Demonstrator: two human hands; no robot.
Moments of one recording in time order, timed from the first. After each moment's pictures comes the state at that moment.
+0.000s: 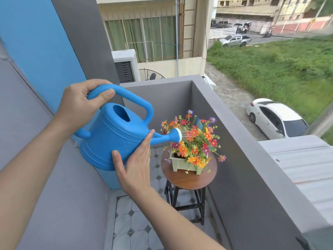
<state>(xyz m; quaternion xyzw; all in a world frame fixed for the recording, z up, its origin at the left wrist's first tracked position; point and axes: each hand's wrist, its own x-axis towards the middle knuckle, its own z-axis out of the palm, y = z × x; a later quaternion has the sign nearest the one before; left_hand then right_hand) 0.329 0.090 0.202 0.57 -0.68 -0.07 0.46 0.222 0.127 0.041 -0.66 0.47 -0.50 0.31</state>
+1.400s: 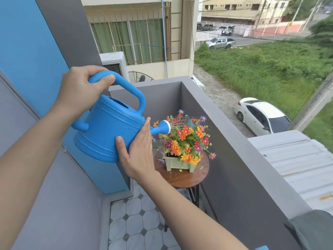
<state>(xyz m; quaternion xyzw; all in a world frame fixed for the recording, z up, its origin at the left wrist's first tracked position) 0.313 0.070 0.222 0.61 -0.64 -0.05 0.47 0.200 0.109 0.070 -0.68 0.50 -0.44 0.31</state>
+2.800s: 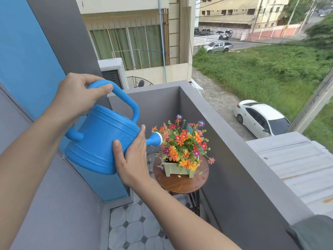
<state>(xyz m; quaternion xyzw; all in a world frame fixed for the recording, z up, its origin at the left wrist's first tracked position) 0.309 0.065 0.228 0.62 -0.61 -0.15 0.47 0.200 0.113 0.080 -0.64 0.48 -0.45 0.40</state>
